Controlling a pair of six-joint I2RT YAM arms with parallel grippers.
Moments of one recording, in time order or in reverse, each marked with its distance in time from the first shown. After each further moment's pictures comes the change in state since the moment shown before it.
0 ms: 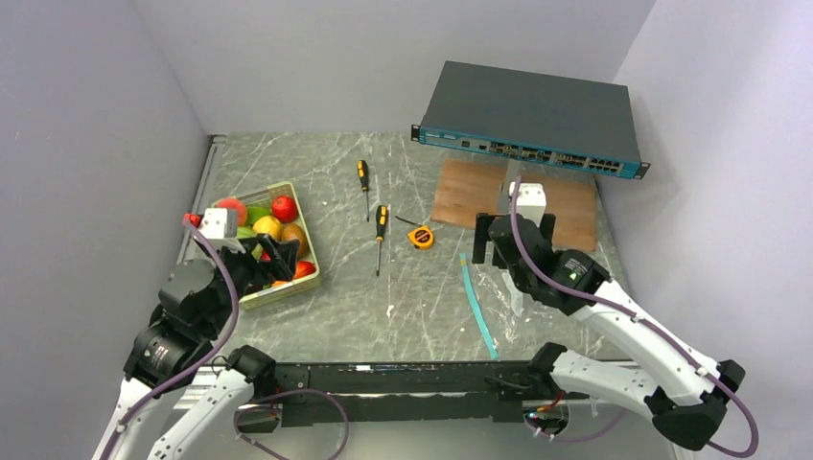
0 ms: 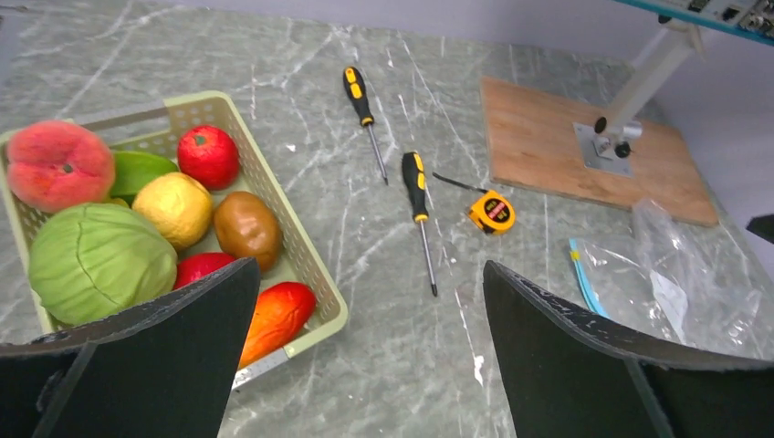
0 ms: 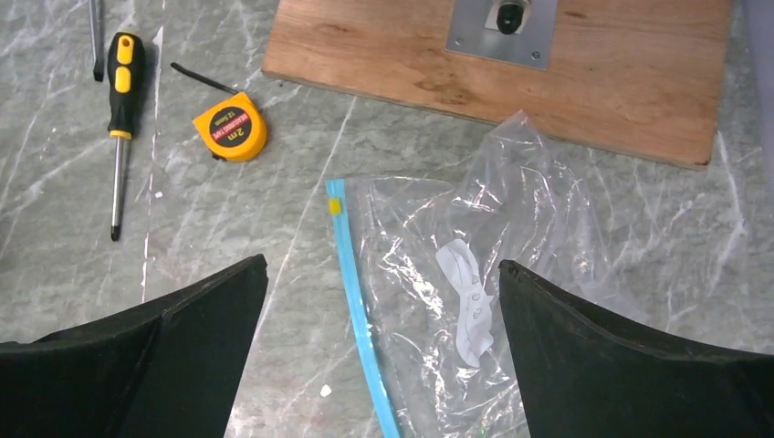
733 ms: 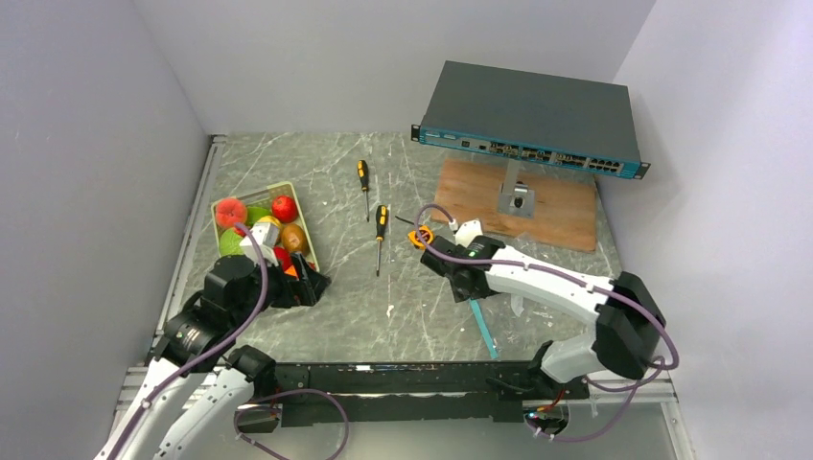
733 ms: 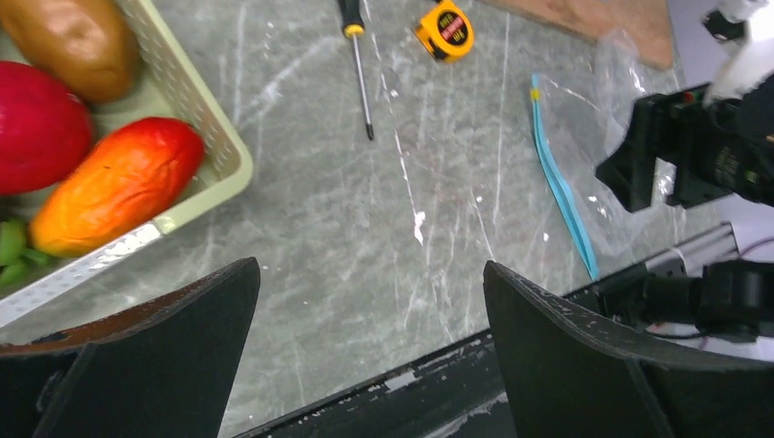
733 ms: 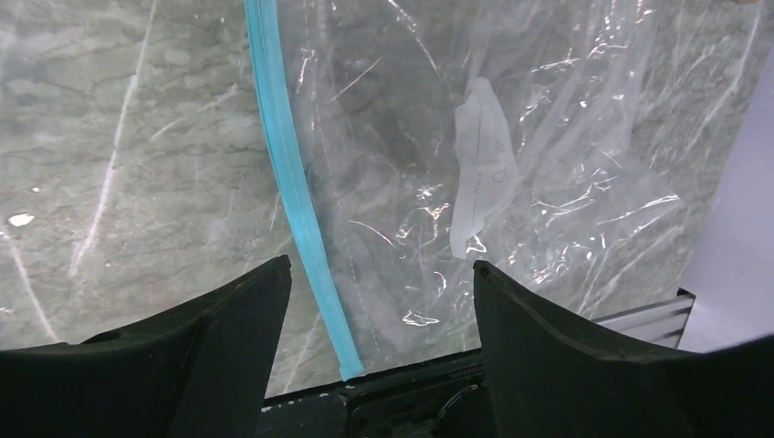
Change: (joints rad) left arm 0.000 0.016 -0.160 -0.131 0.271 -0.199; right arm 0.117 0.477 -0.015 -0.256 -0.052 0.211
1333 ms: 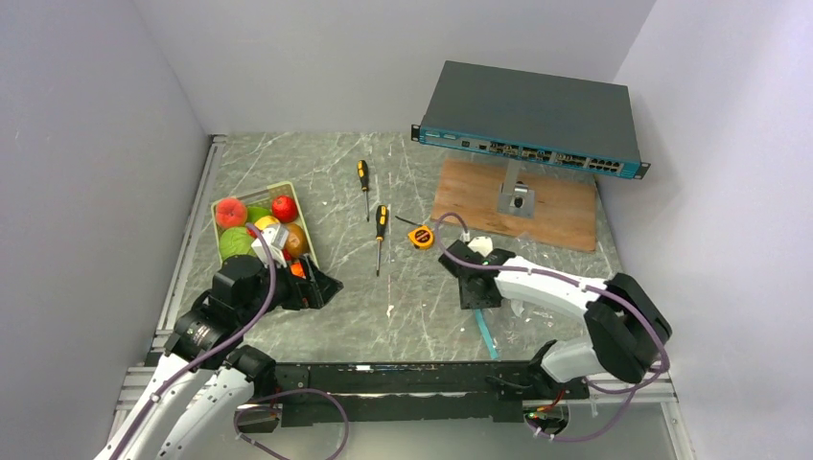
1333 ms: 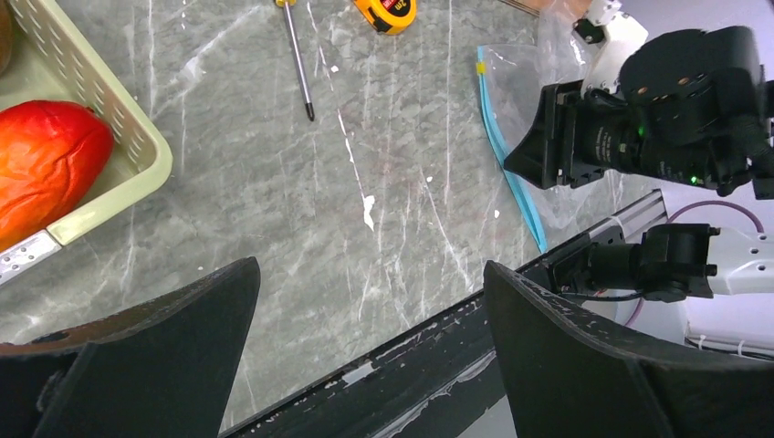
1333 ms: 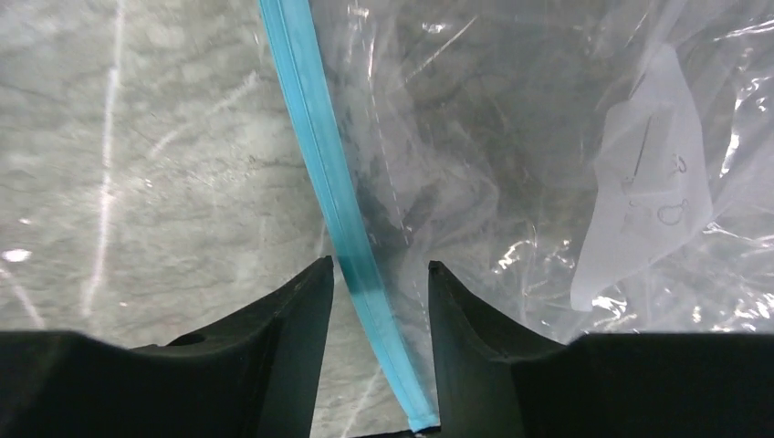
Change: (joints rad) left arm 0.000 0.019 -0.084 0.106 0.163 -0.073; right arm -0.111 0.039 -0.240 0.320 -0.221 -0.018
